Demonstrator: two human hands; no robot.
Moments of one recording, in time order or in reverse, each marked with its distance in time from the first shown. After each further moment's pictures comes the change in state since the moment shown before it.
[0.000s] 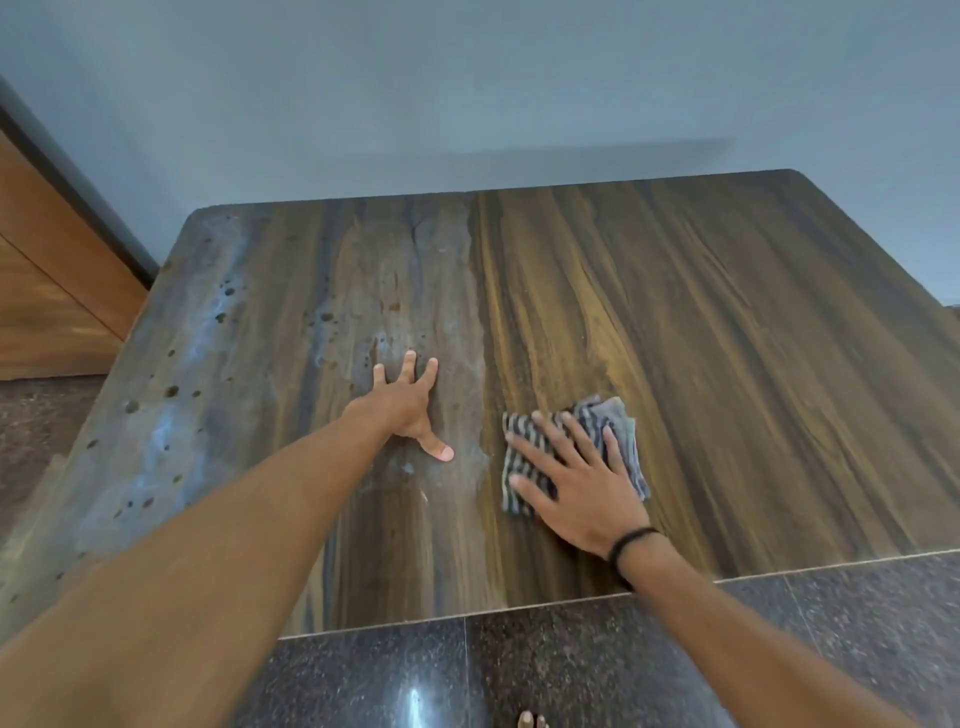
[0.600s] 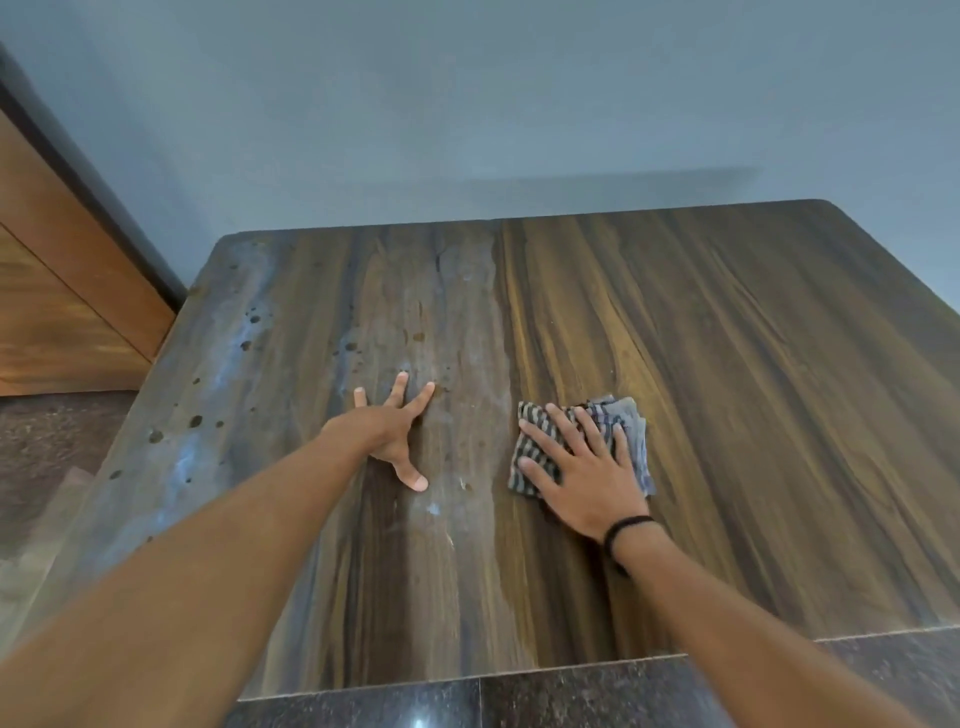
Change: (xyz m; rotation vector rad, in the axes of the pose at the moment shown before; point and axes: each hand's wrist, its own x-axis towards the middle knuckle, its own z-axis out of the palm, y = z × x) left_hand 0.001 -0.051 -0.021 0.021 -0.088 -0.026; right_hand 0.063 -0.009 -0.013 0.029 0.000 0.082
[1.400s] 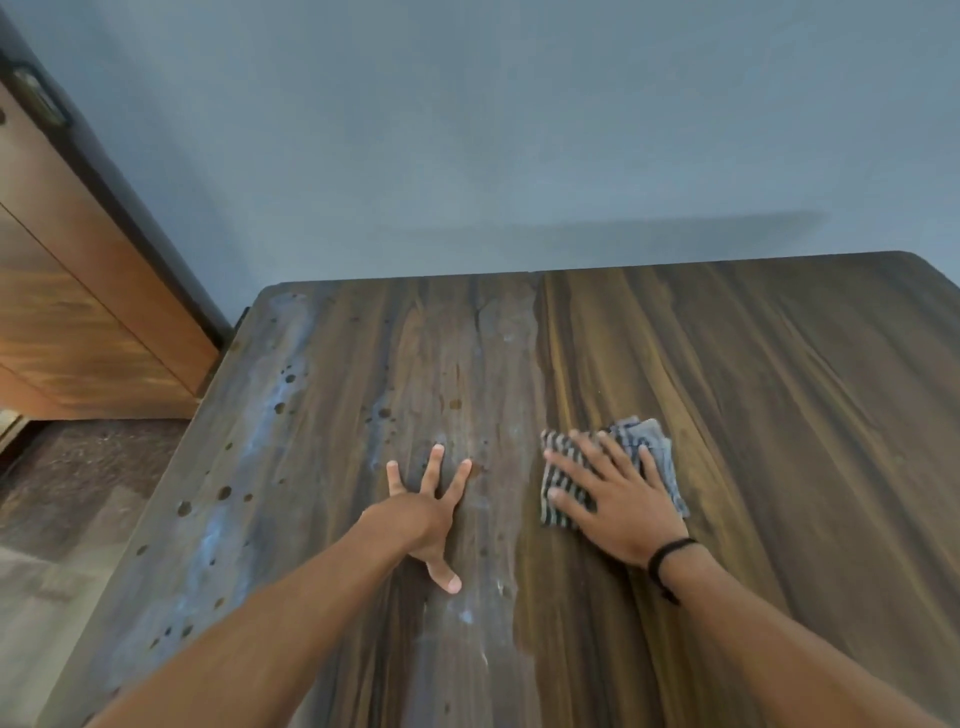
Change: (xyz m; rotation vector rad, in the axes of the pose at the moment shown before) left_hand -0.003 0.017 -0.006 0.153 -0.111 -0.067; right_hand 0.096 0.016 -0.018 0.018 -0.038 -0.084
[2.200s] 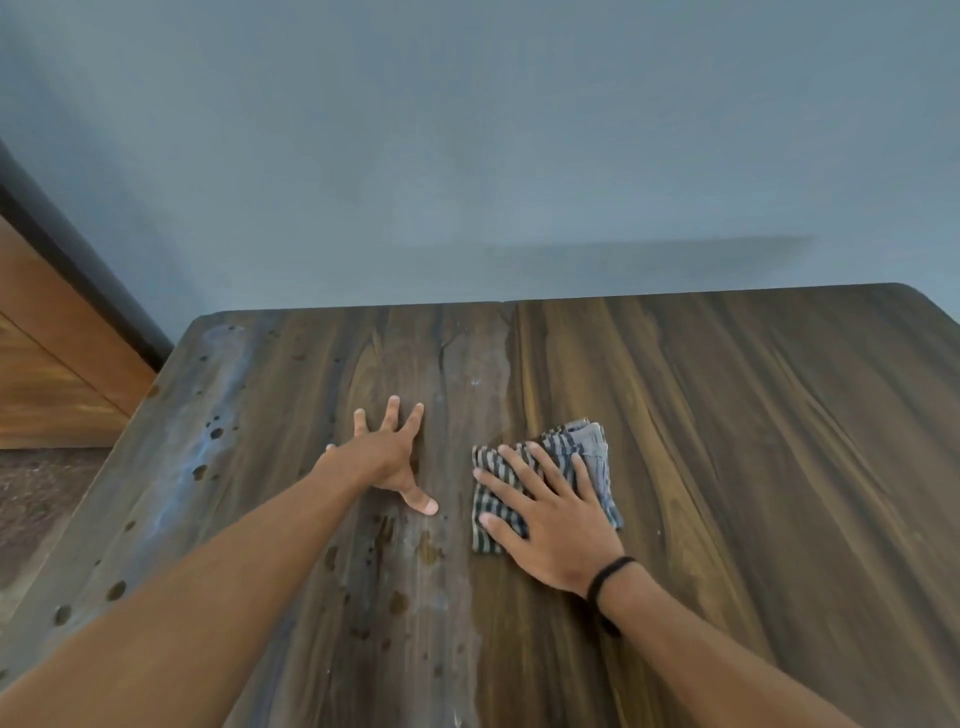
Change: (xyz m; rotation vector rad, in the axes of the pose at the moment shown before) left_hand 0.093 -0.032 -0.131 -0.204 0.159 -0.022; right_hand 0.089 -0.010 0.005 -0.045 0.062 -0.138
